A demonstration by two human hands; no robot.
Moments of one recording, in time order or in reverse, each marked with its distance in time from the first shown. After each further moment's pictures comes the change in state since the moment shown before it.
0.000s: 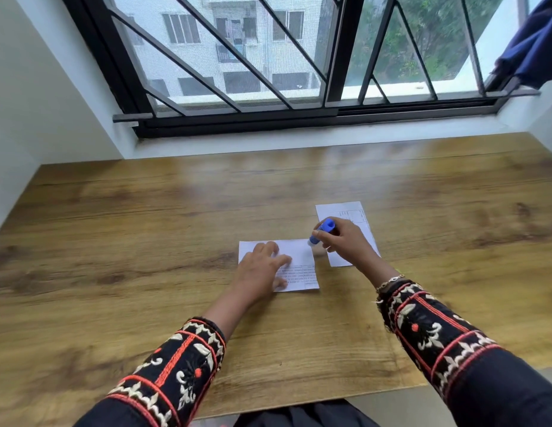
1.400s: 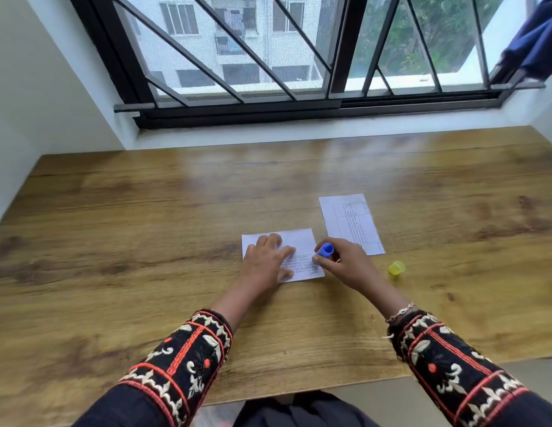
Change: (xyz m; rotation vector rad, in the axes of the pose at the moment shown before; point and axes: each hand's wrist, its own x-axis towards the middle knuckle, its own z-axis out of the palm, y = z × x) left_hand -0.002 0.004 0.003 0.012 -0.004 -0.042; right_hand -0.046 0.010 0.017 -0.348 -0.042 -0.067
